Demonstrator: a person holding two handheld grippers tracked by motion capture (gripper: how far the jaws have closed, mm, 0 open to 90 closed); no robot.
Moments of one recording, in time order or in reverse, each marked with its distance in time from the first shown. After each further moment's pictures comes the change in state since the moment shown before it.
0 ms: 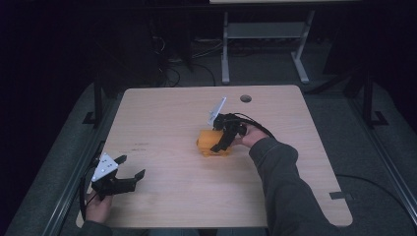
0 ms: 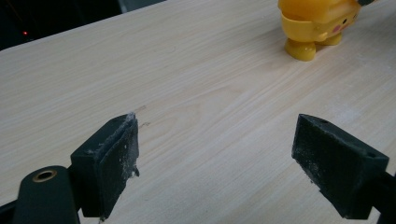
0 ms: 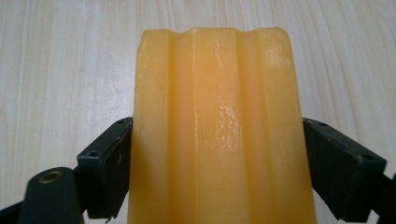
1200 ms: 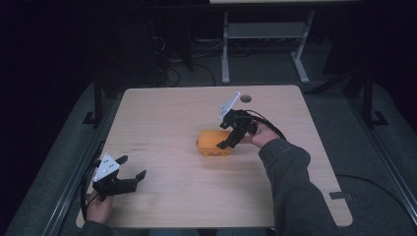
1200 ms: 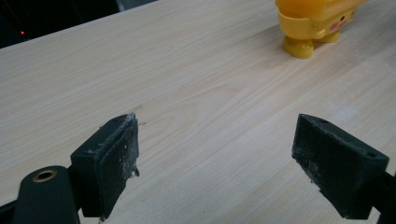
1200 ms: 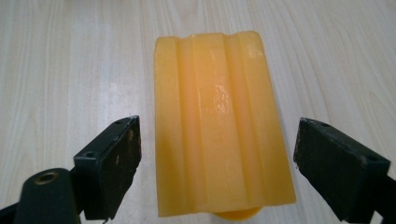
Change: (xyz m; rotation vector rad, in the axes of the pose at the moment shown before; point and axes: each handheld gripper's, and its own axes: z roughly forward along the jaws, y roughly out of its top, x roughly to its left) left arm -0.002 0.000 0.002 0.006 -0.004 0.006; right arm 0.009 -0.014 -0.036 -0.067 -0.044 0.051
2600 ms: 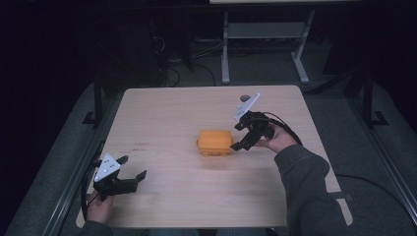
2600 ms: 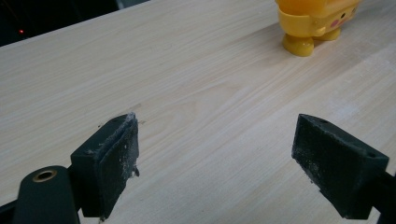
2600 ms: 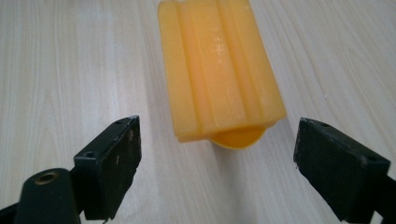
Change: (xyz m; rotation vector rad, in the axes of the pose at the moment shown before) left arm -0.001 0.000 0.001 0.009 -0.001 0.005; right arm 0.010 -0.034 -0.033 -0.016 -0.037 0.088
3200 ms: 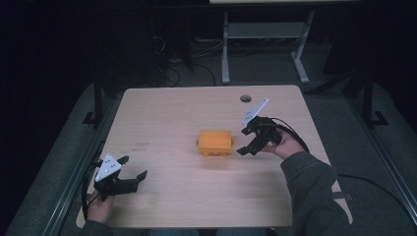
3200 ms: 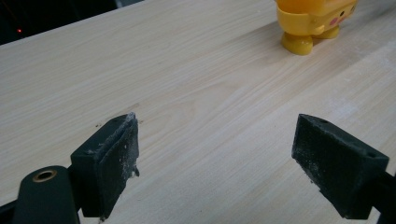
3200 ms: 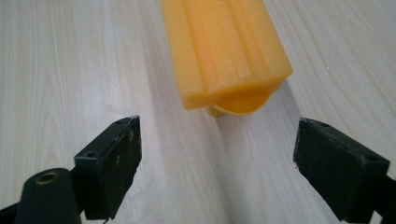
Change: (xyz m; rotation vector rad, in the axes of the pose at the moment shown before) left arm -0.001 0.000 0.001 0.002 -0.002 -0.002; right arm 0.007 -0.024 -0.005 -0.001 -0.020 0.038
